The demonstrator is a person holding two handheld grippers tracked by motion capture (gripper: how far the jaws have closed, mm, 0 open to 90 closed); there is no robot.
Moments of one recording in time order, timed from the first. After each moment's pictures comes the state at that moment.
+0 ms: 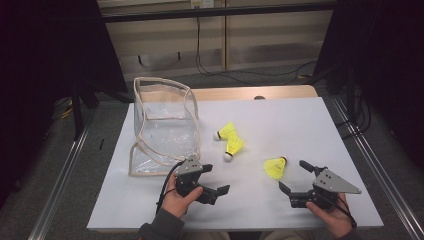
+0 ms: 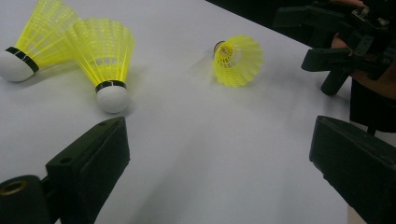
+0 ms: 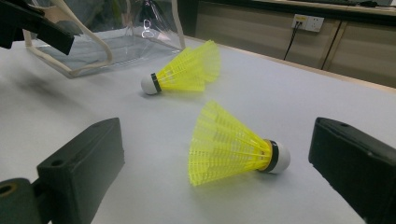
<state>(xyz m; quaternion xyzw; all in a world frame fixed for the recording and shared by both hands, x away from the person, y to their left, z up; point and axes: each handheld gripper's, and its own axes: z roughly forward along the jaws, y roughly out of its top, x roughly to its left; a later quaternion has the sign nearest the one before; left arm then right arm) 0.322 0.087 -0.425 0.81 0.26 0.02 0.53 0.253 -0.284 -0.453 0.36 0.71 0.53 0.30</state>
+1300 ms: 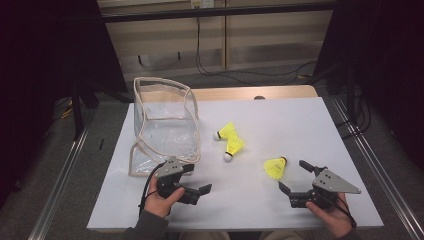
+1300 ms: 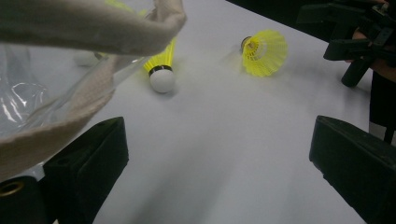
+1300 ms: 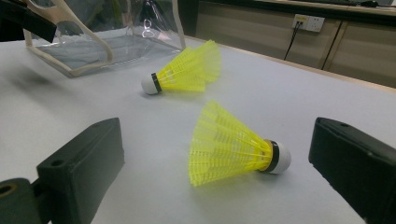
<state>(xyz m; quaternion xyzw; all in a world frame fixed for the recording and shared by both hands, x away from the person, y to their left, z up) 0.322 0.134 -0.423 0.80 0.28 0.05 0.52 0.253 -0.283 -0.453 0.36 0.71 0.53 0.30</state>
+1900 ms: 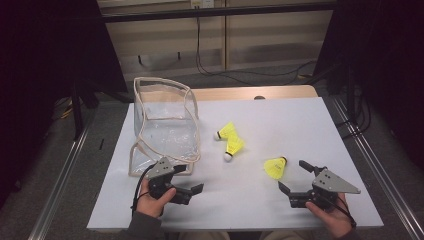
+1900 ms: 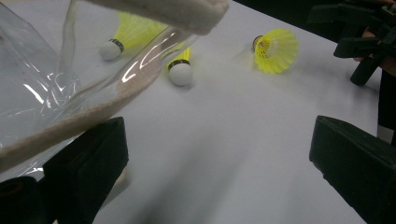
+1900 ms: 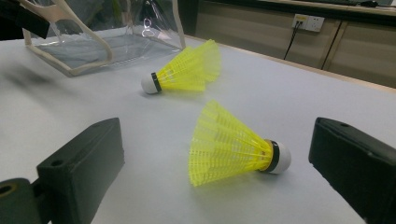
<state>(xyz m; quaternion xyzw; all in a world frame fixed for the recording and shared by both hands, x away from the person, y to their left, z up) 0.322 0.155 -0.425 0.80 0.29 0.06 0.52 0.253 -0.283 -0.453 0.37 0.71 0.53 0.30</state>
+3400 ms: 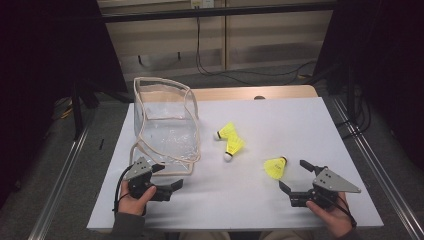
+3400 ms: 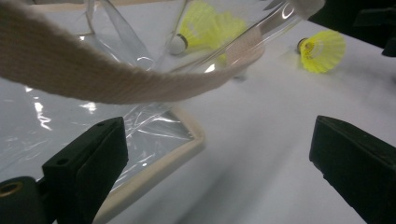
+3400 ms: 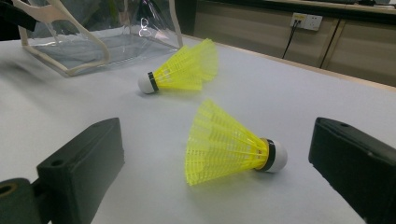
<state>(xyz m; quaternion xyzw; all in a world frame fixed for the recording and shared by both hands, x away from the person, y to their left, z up) 0.327 0.204 -0.429 0.78 0.33 0.10 0.52 0.255 -0.285 -0.453 0.37 0.71 0.53 0.30</state>
